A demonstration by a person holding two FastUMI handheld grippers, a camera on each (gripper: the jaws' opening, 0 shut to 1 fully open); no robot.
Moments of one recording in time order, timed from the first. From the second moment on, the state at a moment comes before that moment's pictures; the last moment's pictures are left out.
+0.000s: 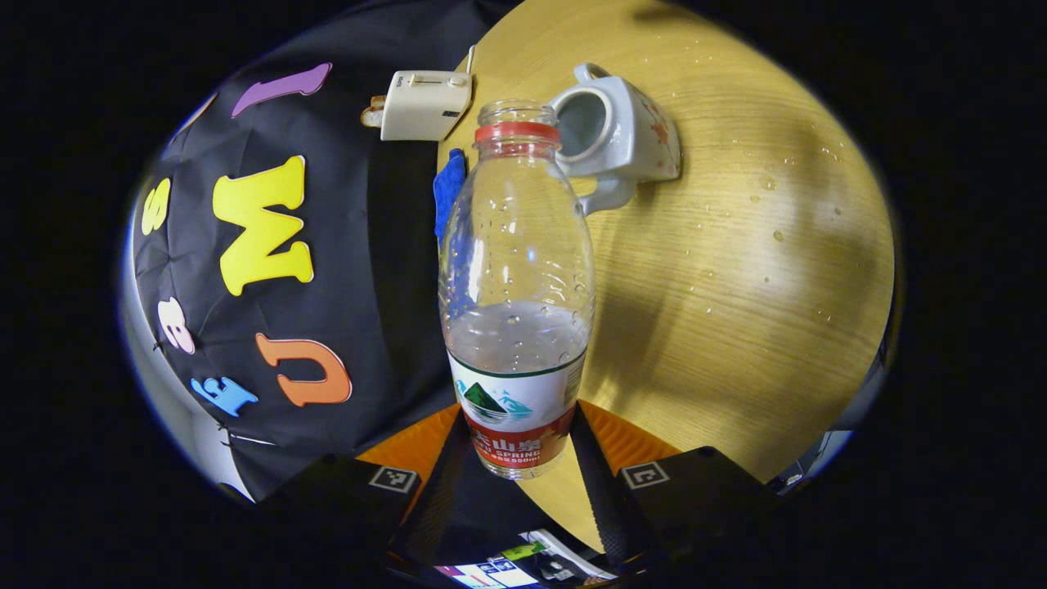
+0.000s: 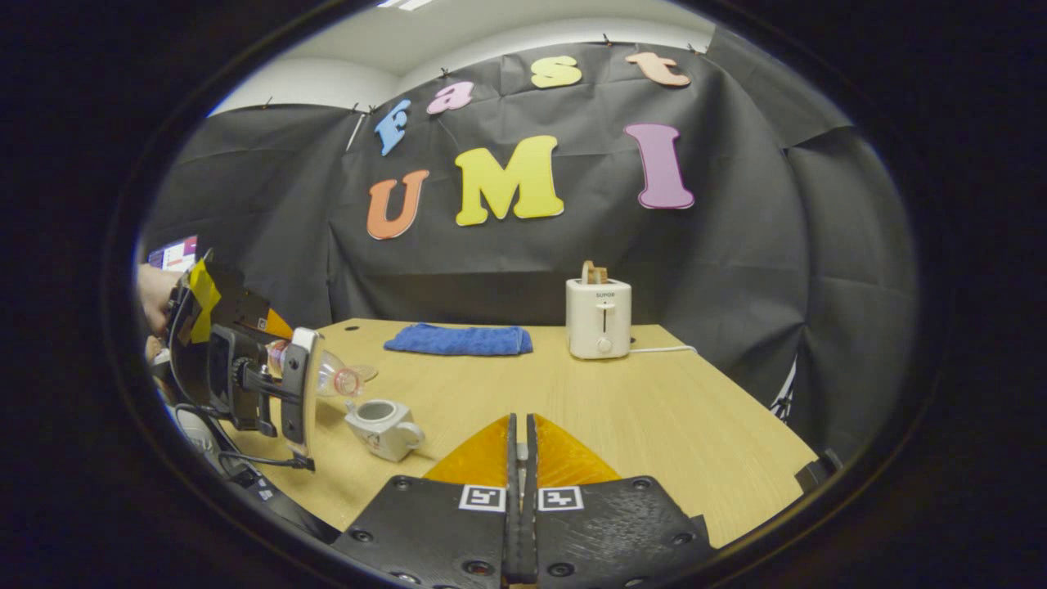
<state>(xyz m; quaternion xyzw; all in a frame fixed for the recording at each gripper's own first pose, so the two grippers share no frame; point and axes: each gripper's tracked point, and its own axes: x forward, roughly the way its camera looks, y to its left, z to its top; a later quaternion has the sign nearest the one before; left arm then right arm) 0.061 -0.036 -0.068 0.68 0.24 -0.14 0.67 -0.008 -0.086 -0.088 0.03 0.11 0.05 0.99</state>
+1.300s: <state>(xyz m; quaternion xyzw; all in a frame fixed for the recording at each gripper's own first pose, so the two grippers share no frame) 0.087 -0.039 -0.011 0.80 0.17 -0.07 0.57 -0.009 -0.093 -0.089 0.04 0.11 0.05 0.99</state>
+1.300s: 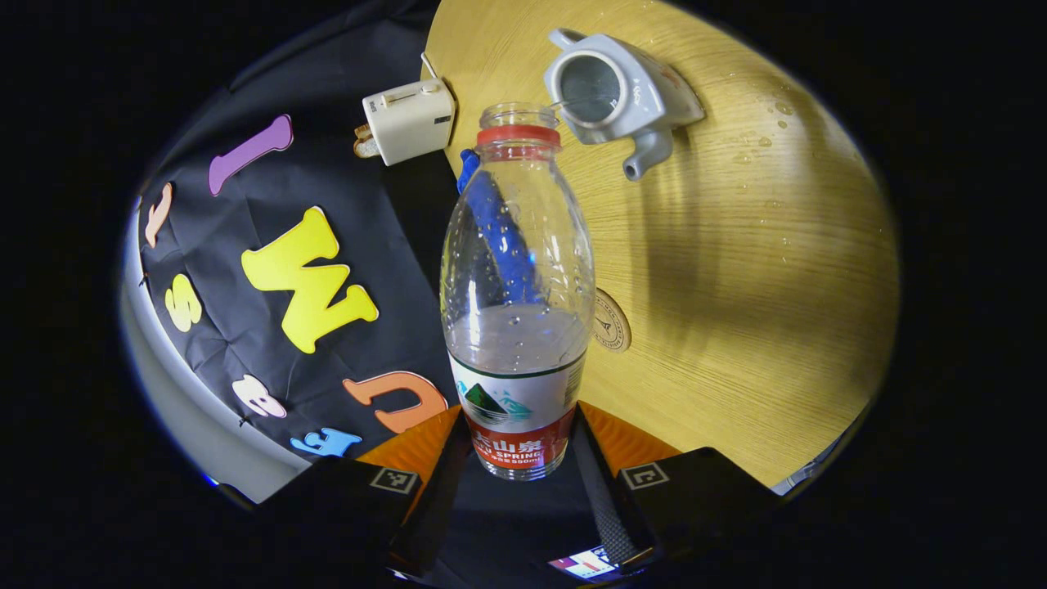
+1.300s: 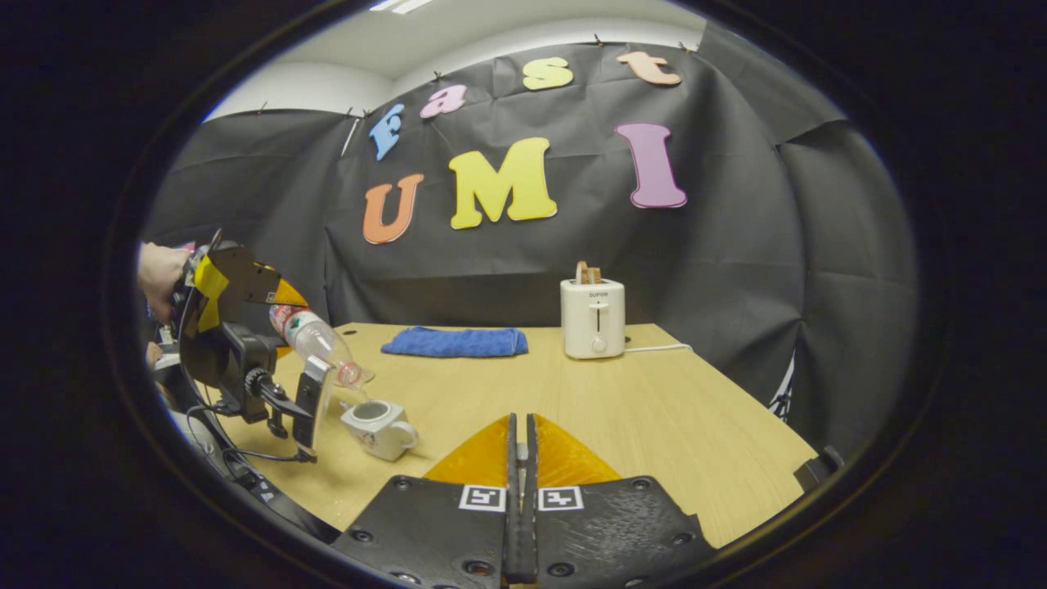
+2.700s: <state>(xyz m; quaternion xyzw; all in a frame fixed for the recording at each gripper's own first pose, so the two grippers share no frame) 0.090 -0.056 0.031 0.86 0.11 -0.03 0.51 -0.013 -0.095 -0.090 0.05 0.11 0.06 0.99</state>
